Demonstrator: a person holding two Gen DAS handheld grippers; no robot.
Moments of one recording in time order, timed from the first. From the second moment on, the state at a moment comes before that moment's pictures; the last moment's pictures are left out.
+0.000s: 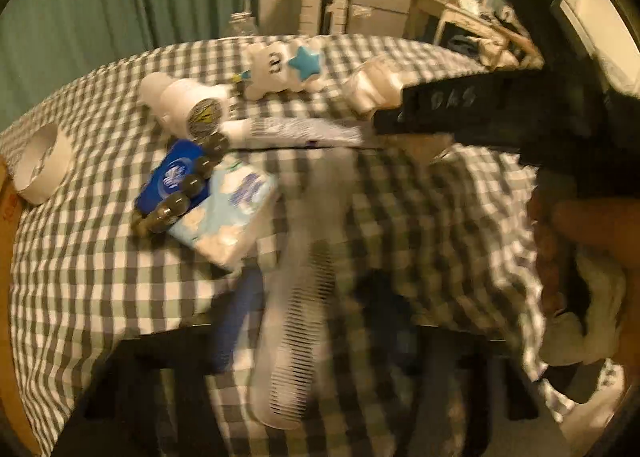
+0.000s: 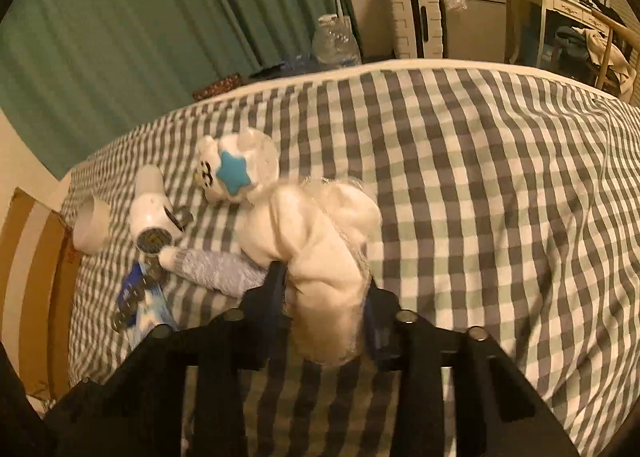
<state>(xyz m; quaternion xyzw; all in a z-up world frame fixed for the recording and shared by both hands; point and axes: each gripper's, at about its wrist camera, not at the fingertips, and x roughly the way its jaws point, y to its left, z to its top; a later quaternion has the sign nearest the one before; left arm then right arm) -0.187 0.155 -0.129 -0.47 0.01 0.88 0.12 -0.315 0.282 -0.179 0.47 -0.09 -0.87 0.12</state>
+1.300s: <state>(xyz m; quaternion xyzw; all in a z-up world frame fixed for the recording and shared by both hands) -0.097 0.101 -0.053 -0.47 -0.06 0.87 0.08 -0.130 0.284 -0.061 0.38 -0.10 -0.91 0.12</state>
